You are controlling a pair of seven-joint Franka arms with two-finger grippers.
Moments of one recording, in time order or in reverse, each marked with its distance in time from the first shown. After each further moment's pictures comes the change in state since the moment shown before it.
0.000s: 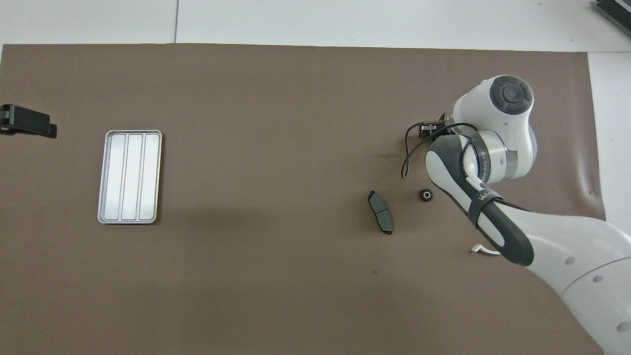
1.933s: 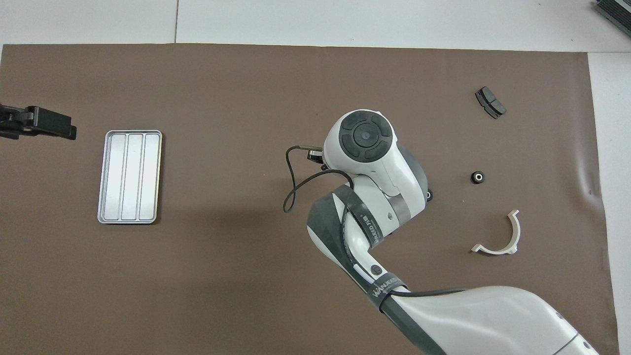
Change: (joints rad) left arm -0.034 0.006 -0.018 -0.002 -0.001 -0.010 -0.022; right arm 0.422 -0.090 0.013 0.095 0.015 -0.159 0.633
